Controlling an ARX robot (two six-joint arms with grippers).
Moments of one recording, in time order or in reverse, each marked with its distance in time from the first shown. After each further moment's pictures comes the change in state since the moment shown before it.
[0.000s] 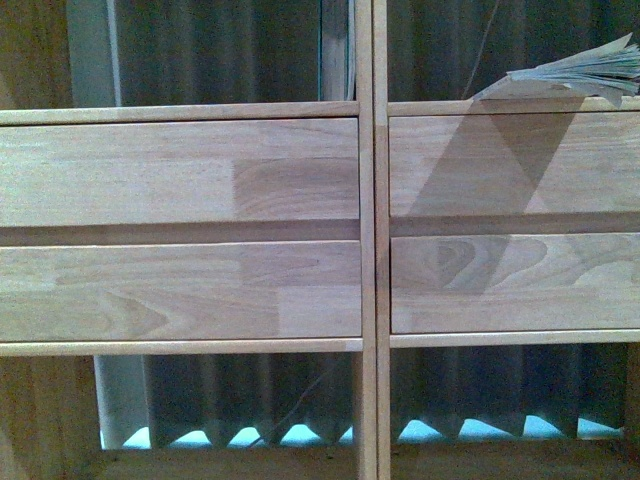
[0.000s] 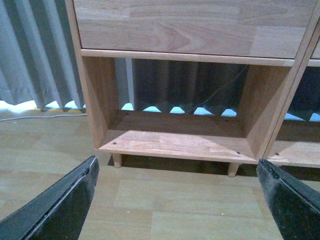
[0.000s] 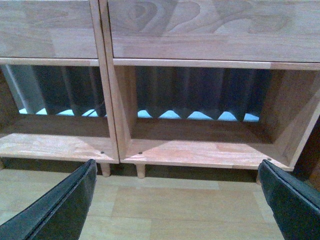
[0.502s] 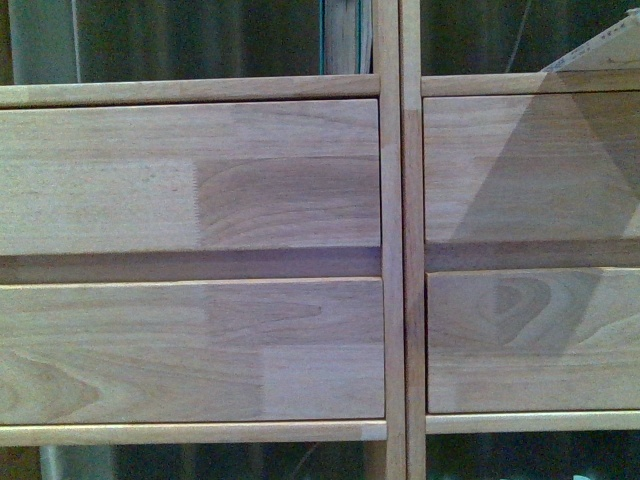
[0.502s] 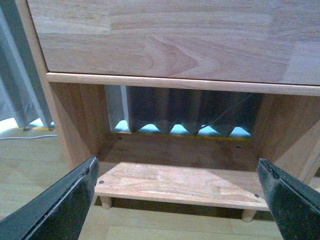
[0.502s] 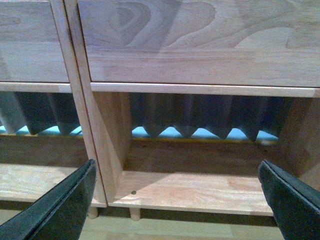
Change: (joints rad) left arm 0.000 0.000 0.000 0.000 0.001 0.000; right arm 0.000 0.000 0.000 0.000 0.000 0.000
